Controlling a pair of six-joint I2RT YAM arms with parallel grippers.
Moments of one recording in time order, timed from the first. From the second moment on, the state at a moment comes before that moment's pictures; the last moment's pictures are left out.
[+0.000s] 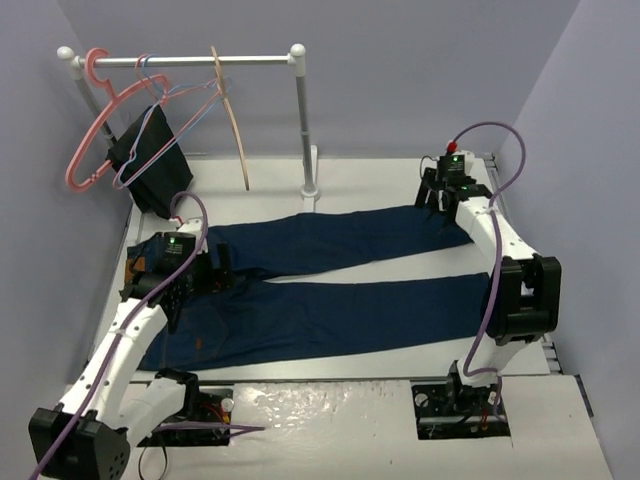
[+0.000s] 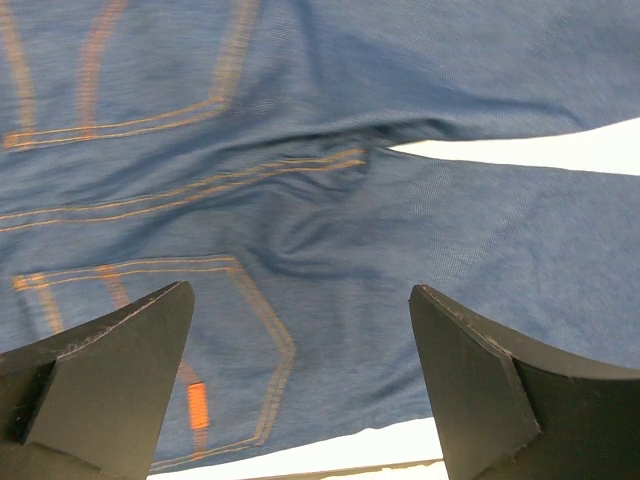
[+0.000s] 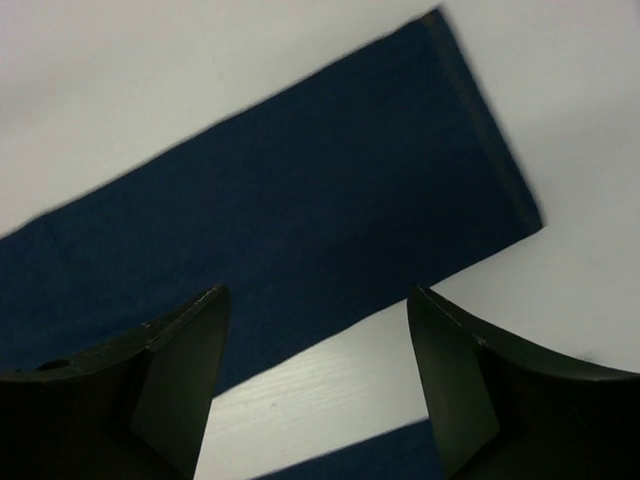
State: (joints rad) left arm -0.20 0.95 0.82 -0.72 0.01 -0.32; right arm 0.07 1.68 1.33 -0.44 0.25 0.30
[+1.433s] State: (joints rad) left arm -0.46 0.97 0.65 -0.52 -0.18 -0.69; right arm 0.31 1.26 0.66 -0.28 0.24 0.72
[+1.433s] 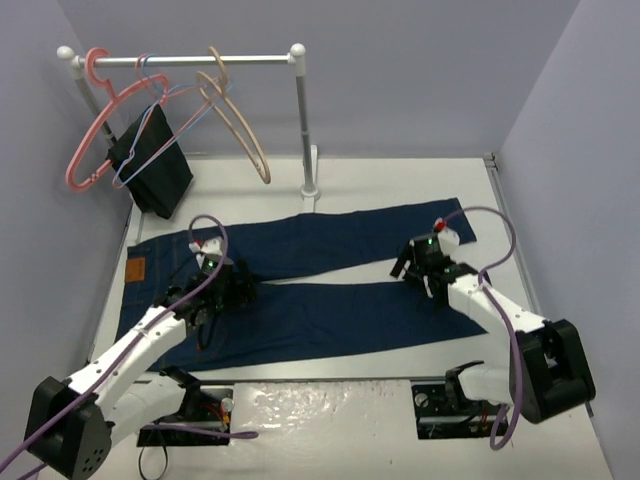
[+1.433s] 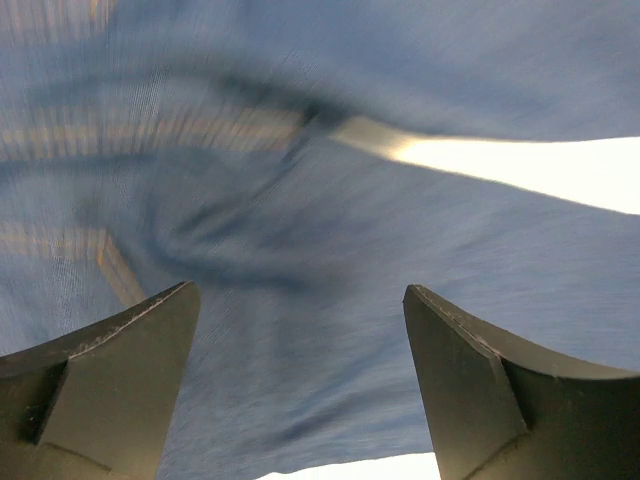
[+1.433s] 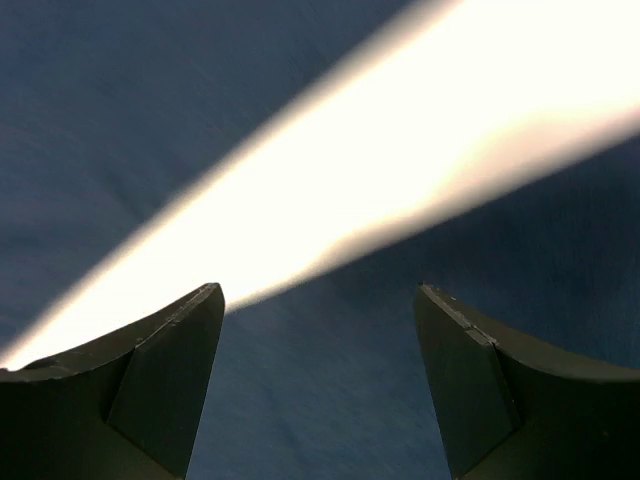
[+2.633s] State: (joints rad) left arm -0.44 1.13 0.86 -0.66 -0.22 -0.75; right arm 0.10 1.22 0.81 -0.31 0.18 0.64
